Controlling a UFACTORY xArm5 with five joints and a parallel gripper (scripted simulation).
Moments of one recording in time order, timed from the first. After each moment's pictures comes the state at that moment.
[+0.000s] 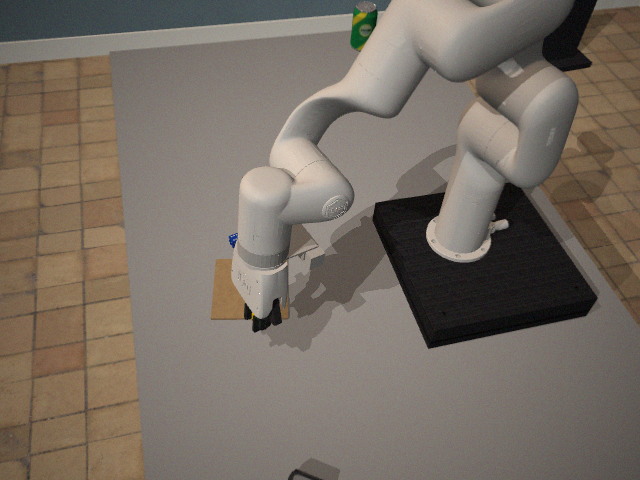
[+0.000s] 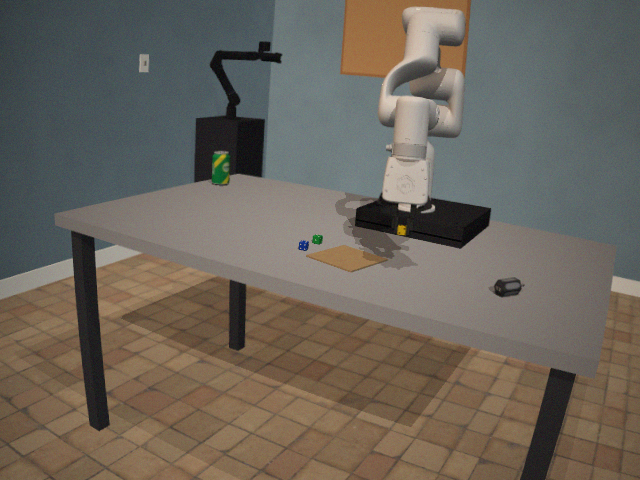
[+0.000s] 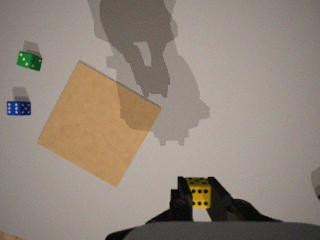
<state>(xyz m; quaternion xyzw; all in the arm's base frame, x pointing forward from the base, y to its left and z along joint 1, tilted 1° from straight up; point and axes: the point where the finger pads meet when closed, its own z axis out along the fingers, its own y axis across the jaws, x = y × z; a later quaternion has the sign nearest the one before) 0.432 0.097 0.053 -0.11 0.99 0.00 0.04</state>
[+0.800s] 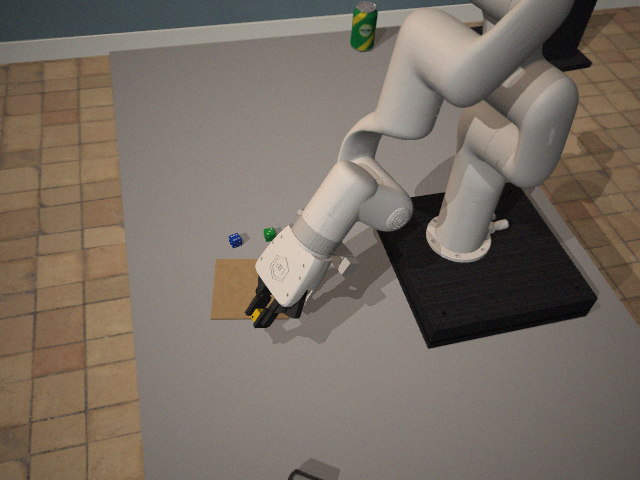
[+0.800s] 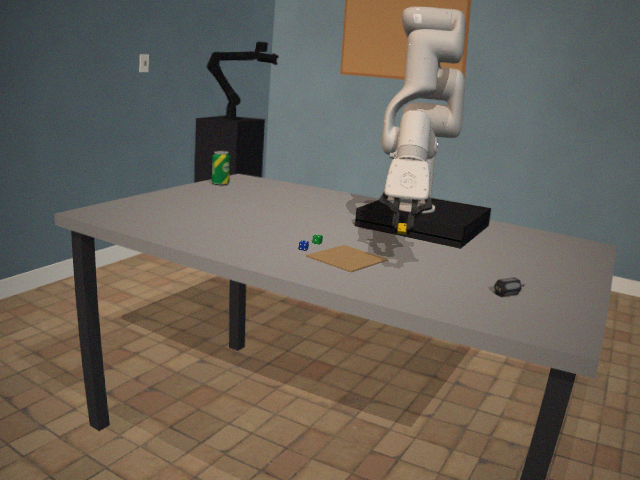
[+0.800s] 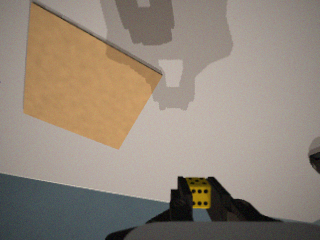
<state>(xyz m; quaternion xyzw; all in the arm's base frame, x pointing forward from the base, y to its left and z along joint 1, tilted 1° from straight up) 0.424 0.095 0.055 -0.11 0.95 0.03 0.30</state>
